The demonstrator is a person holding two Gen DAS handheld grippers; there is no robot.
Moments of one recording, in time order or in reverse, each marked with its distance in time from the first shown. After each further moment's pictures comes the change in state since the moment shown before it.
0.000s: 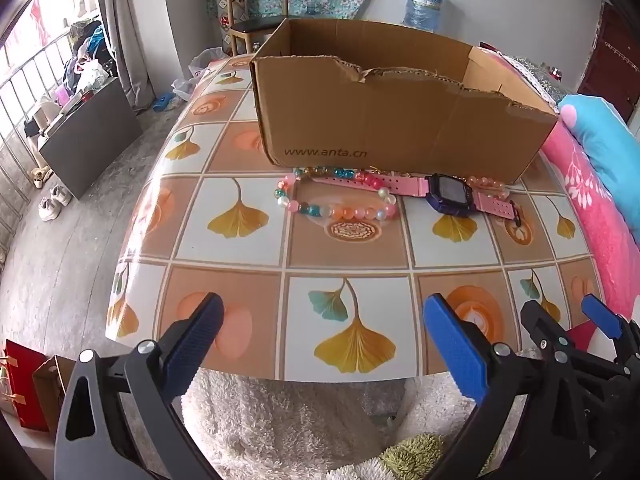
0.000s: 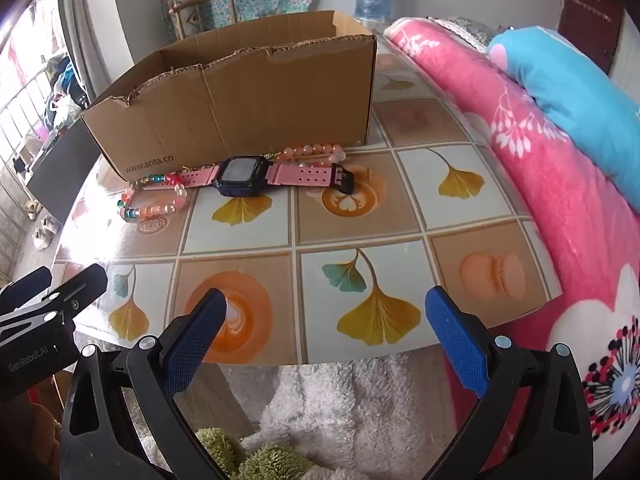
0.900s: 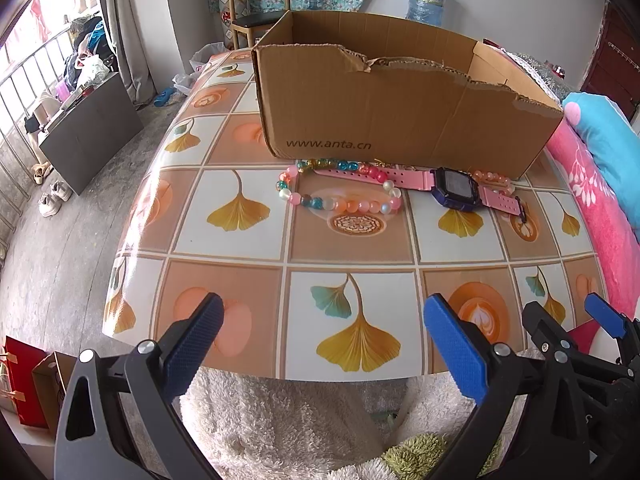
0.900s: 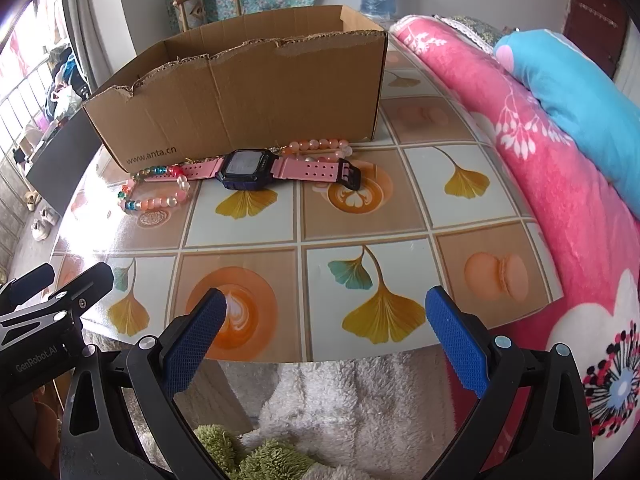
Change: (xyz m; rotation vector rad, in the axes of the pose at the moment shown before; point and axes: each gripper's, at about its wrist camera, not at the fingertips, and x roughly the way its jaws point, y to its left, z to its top) left arm 0.009 0.001 -0.003 -0.008 0.014 -0.006; right arm 0.003 0.005 0.004 -0.025 0.018 -0.012
